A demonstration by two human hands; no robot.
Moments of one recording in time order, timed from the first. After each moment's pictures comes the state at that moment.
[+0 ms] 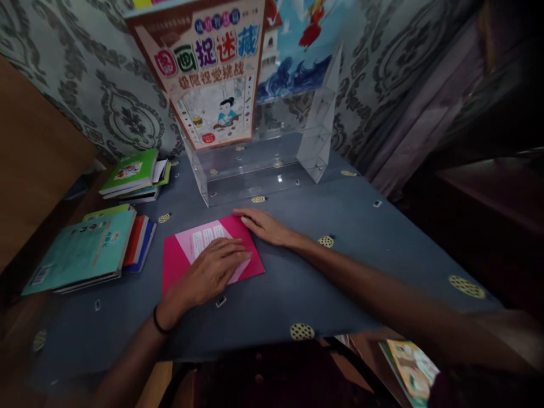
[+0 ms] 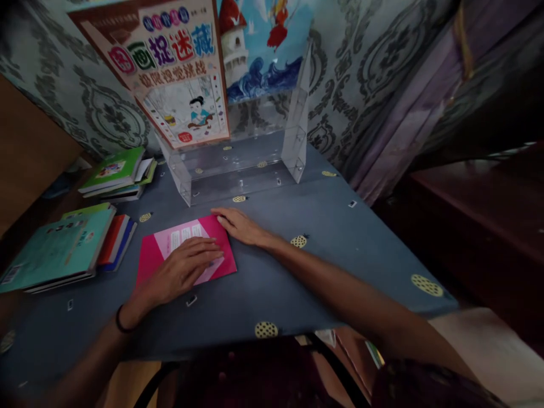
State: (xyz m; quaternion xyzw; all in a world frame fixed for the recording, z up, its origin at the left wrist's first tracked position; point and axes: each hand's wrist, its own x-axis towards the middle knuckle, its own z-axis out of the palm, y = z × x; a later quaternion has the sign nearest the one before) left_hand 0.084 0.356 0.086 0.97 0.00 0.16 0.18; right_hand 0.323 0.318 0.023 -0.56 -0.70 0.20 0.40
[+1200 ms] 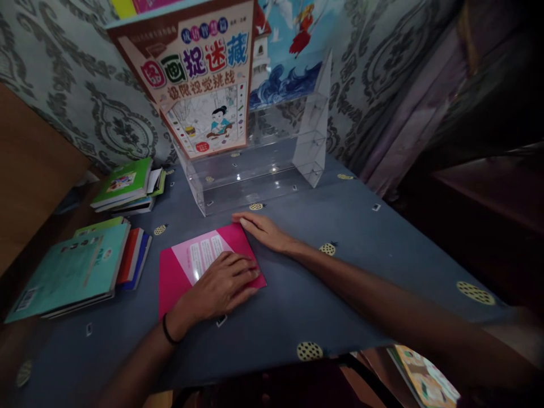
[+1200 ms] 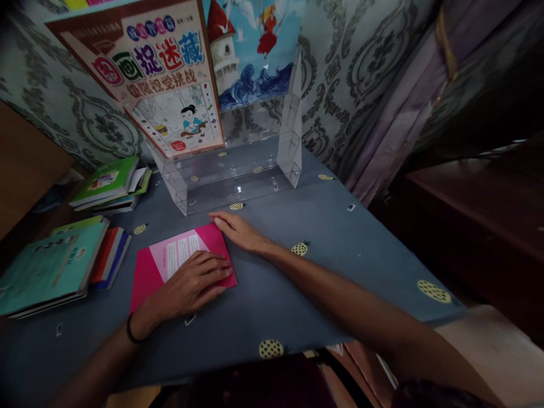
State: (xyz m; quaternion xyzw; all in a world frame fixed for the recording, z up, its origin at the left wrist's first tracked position) left_hand 0.105 0.352 0.079 0.98 -0.05 0.11 0.16; right_hand 0.321 0.318 0.037 -0.54 -0.62 0.28 0.49
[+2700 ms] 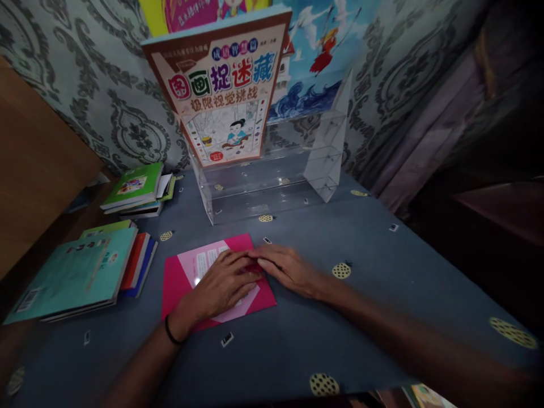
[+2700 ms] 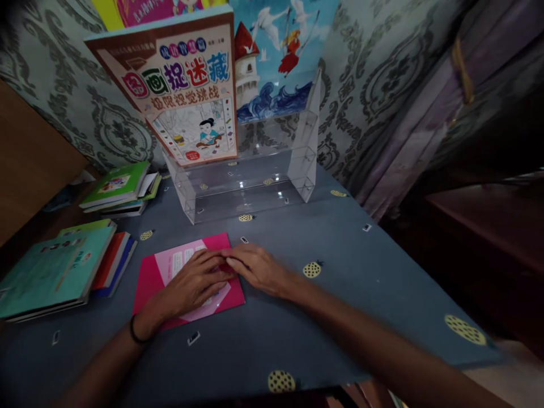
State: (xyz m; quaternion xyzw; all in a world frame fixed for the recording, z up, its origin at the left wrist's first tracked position) left_hand 0.107 0.378 0.069 0.99 0.00 0.11 0.11; right_hand 0.311 0.267 0.048 -0.55 -0.71 0.18 0.41
